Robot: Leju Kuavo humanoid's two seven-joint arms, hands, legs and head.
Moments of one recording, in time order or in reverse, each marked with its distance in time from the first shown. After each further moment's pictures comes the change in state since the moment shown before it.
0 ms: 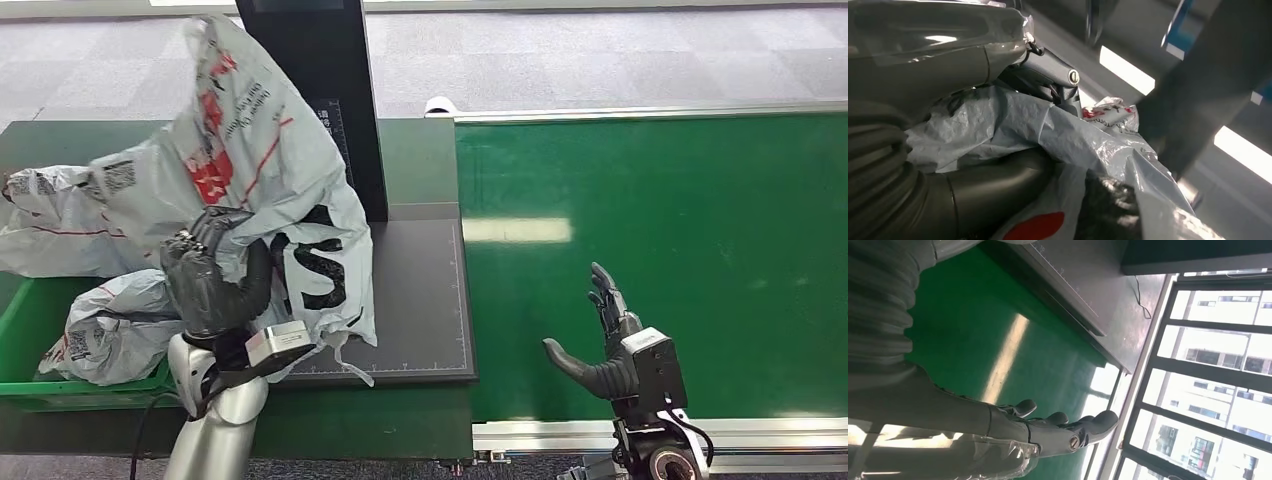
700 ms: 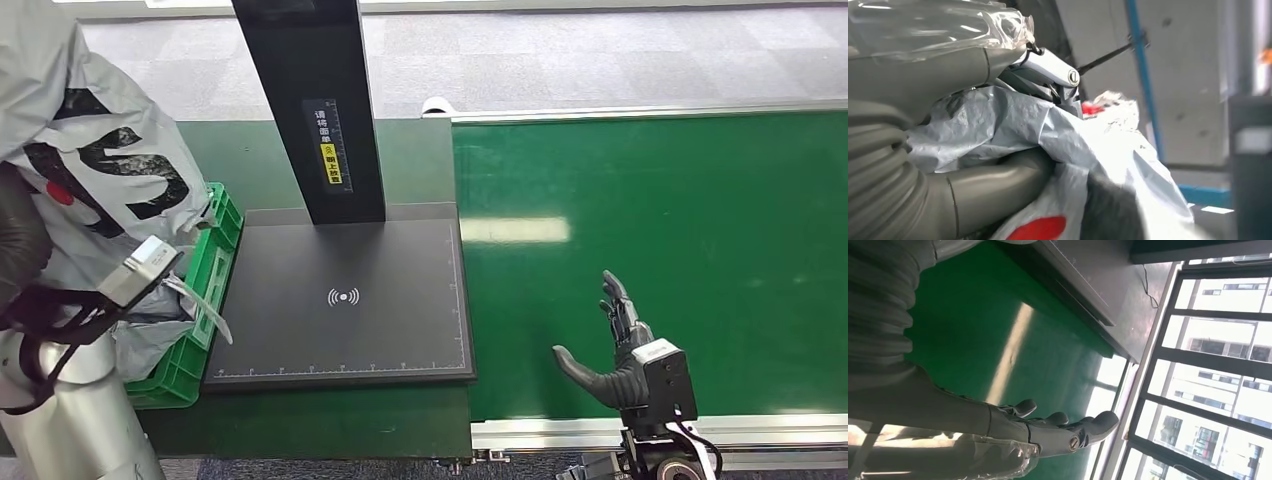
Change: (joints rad) left arm -0.189 0.053 0.377 -0.349 -0.486 -0.004 0.097; right arm 0.040 -0.051 0.026 -0.009 -0.040 -0.061 -0.017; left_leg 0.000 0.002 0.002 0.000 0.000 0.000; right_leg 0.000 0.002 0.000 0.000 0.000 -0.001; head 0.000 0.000
